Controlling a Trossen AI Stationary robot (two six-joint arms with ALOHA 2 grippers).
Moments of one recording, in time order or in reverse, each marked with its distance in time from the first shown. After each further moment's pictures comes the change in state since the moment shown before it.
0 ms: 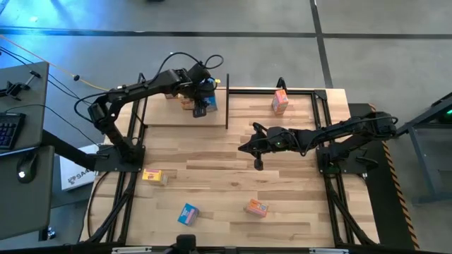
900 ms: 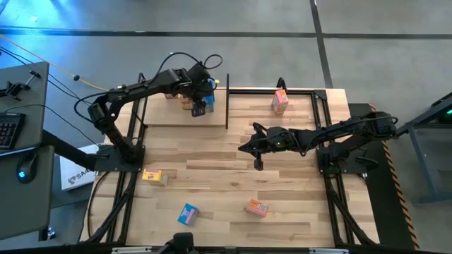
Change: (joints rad) left arm 0.005 0.000 0.000 -0.020 -0.068 -0.003; right arm 0.000 0.000 0.000 0.000 0.000 0.000
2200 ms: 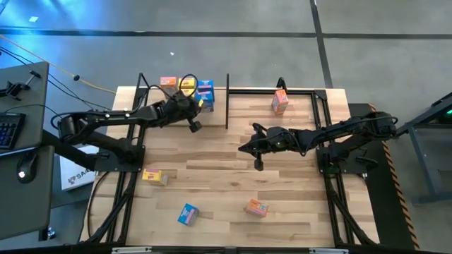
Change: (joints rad) left arm -0.145 -0.385 -0.741 0.796 -0.224 -0.351; right arm 0.000 0.000 0.000 -0.003 -0.006 -0.008
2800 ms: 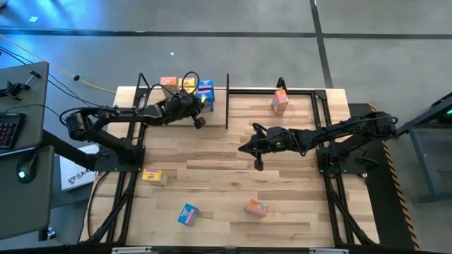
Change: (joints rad) left arm 0.050 0.117 -0.008 0.165 0.036 -0.017; right arm 0.000 0.000 0.000 0.000 0.000 0.000
